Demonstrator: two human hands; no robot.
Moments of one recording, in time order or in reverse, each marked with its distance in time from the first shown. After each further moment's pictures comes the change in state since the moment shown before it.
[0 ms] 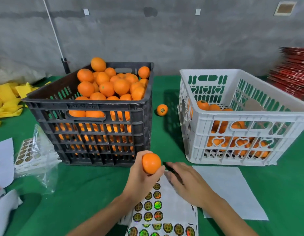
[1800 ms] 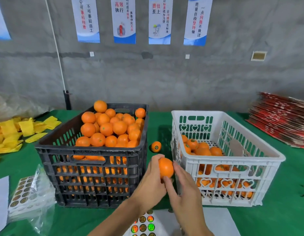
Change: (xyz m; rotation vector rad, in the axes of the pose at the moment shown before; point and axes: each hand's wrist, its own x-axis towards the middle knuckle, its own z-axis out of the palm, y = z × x) left_hand 0.074 0.107 0.009 0.230 -0.222 0.179; right_hand 0.025 -0.076 -0.073 0.284 0.684 0.116
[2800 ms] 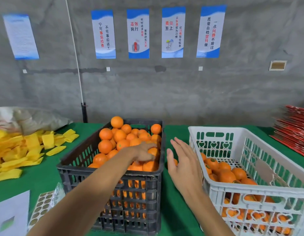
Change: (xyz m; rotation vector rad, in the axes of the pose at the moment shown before) left_hand 0.159 -0.025 -0.160 0.551 -0.387 -0.442; right_hand 0.130 -0.058 0.050 -0.248 0.063 -0.211
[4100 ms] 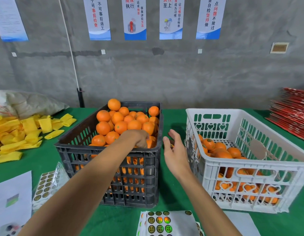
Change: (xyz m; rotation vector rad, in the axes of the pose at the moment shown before) left_hand -0.016 0.013 0.008 0.374 -0.166 -0.163; right_hand -0.025 0.013 0.033 0.485 -0.247 0.399
